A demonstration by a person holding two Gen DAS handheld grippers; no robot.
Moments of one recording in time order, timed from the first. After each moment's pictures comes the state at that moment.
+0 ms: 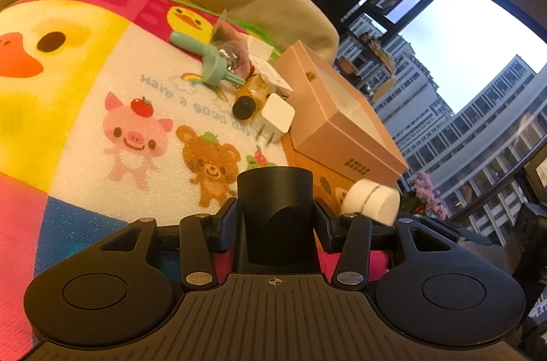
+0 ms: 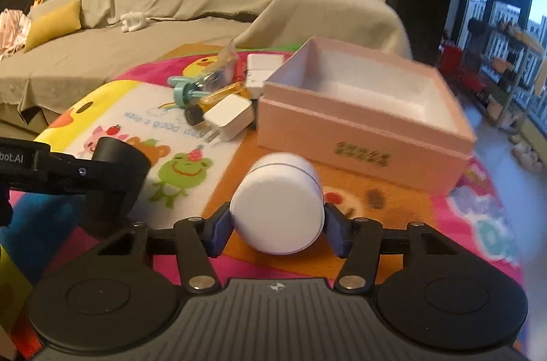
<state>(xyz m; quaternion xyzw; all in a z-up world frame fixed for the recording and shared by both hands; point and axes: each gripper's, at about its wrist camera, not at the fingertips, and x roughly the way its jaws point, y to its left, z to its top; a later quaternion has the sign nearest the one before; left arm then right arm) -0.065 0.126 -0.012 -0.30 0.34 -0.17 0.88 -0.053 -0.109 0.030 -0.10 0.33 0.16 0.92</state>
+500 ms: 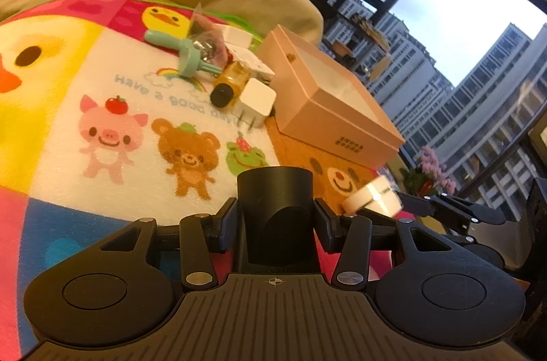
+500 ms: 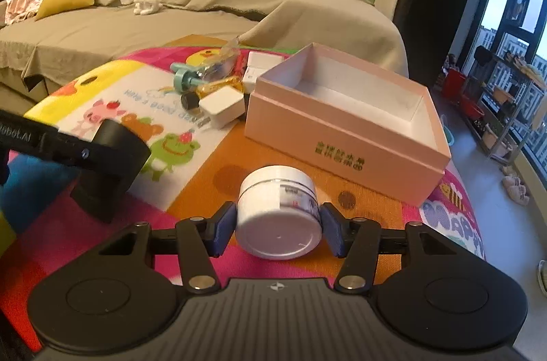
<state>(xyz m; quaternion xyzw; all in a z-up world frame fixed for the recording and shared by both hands) -0.067 0.104 -0.008 -0.24 0.35 -0.19 0.89 -0.067 -0.124 0.032 -0.16 0.32 0.18 0.92</state>
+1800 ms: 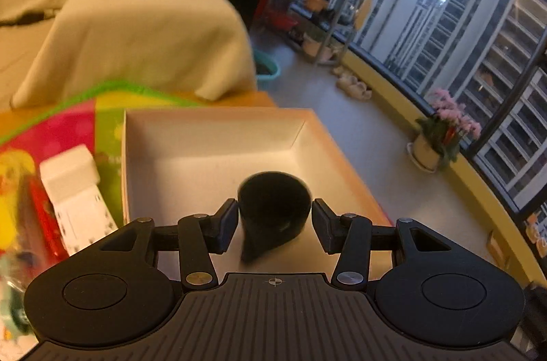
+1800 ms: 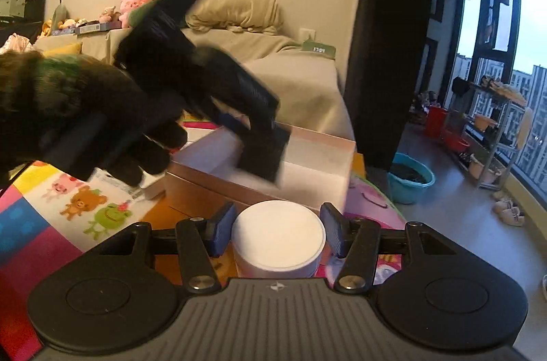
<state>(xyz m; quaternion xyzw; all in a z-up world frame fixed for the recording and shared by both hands) 0.154 -0.051 0.062 -0.09 0.38 -0.22 0.89 -0.048 -0.220 0.076 -0.11 0.22 0.17 0.95</state>
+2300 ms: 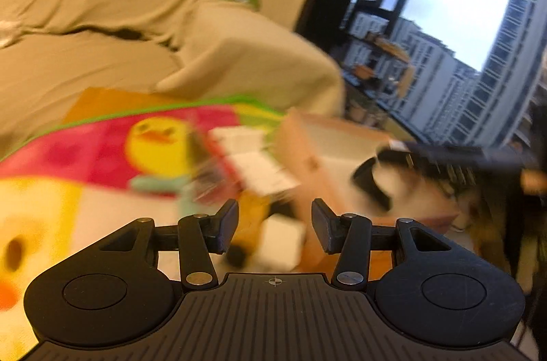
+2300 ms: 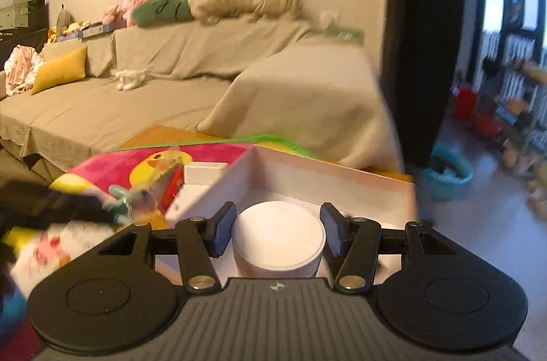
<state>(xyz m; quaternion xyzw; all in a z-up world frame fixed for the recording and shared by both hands) 0.024 0.090 0.033 -0.14 0.29 -0.12 0.94 0.096 -0.154 0.087 -0.07 0.27 0.22 0.93</state>
